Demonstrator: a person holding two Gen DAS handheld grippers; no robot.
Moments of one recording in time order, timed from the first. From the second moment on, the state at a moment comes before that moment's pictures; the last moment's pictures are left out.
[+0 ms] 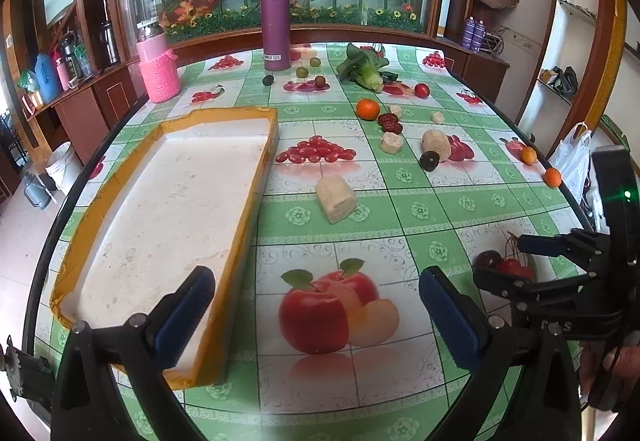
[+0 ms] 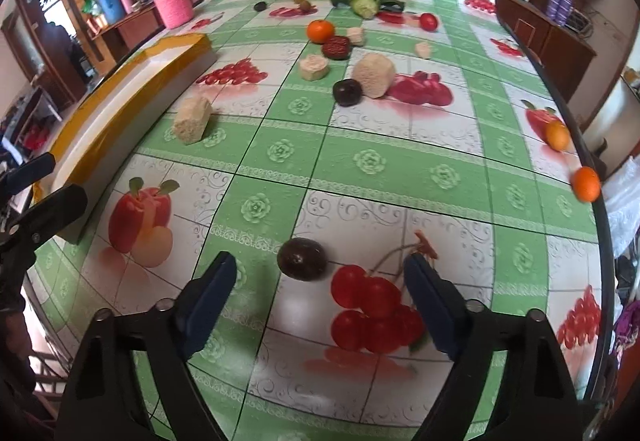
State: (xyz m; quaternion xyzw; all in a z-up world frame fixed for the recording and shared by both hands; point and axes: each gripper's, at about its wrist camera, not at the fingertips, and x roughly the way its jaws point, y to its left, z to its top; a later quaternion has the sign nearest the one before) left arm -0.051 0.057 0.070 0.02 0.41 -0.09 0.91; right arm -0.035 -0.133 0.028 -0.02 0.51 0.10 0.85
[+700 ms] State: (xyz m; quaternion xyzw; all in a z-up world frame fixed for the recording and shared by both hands) left arm 0.006 0.011 0.058 0.01 0.45 -0.12 0.89; right arm -0.046 -0.164 0.035 0.00 0.50 0.11 0.86
